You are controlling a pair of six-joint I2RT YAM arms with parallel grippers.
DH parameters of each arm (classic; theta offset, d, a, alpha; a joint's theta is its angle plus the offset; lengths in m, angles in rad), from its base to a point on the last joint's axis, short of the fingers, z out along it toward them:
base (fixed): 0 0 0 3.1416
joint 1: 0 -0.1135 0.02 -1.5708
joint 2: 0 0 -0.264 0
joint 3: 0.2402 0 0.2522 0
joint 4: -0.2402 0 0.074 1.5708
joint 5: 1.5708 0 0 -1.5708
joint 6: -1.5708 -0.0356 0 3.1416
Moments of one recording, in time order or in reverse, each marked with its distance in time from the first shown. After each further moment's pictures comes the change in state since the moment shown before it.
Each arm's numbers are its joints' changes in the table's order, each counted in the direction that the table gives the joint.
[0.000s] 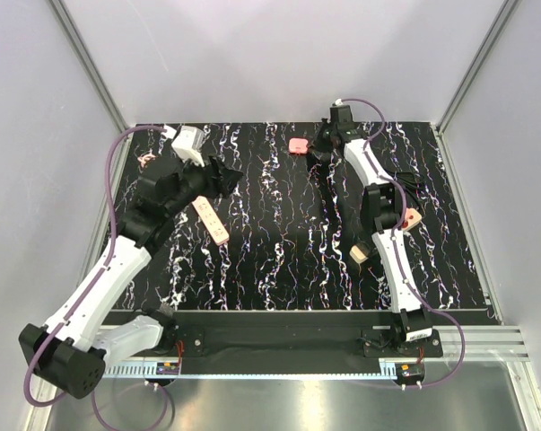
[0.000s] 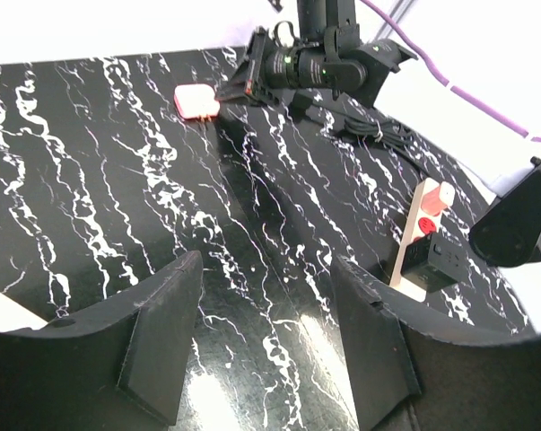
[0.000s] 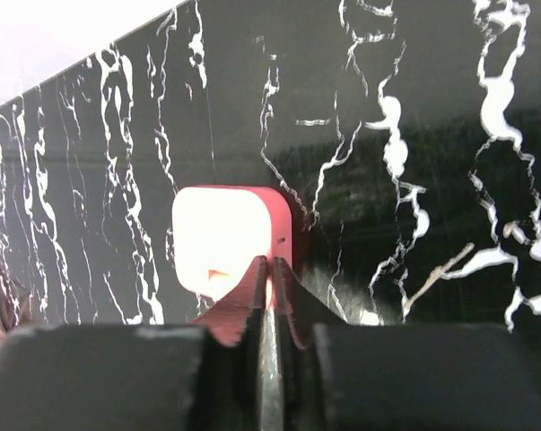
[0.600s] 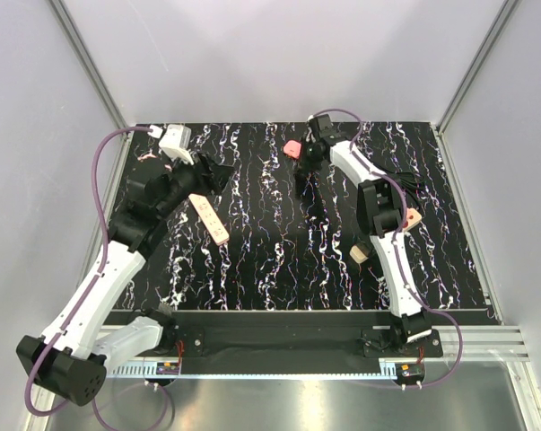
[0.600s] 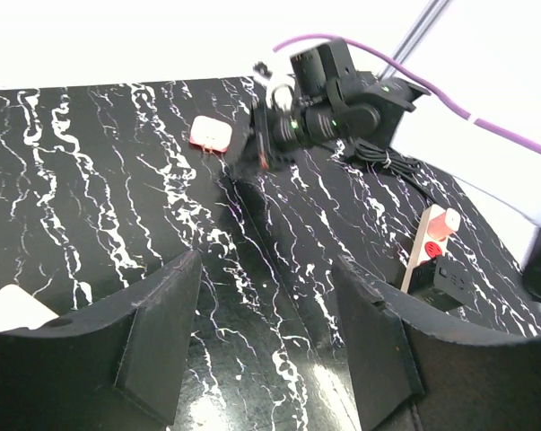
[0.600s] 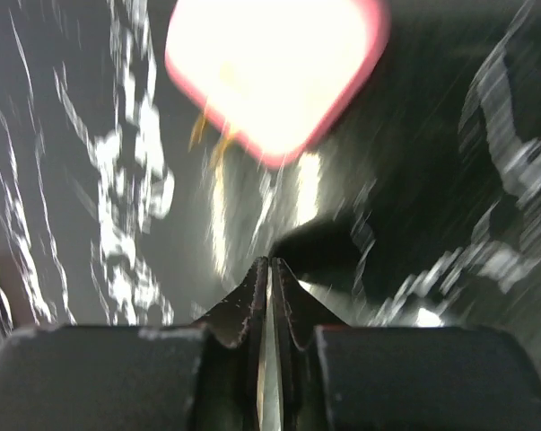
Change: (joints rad) left arm -0.049 0.048 -0.002 0.008 -0.010 0.007; right arm -0.107 0.201 -0.301 -0.152 -0.020 0.190
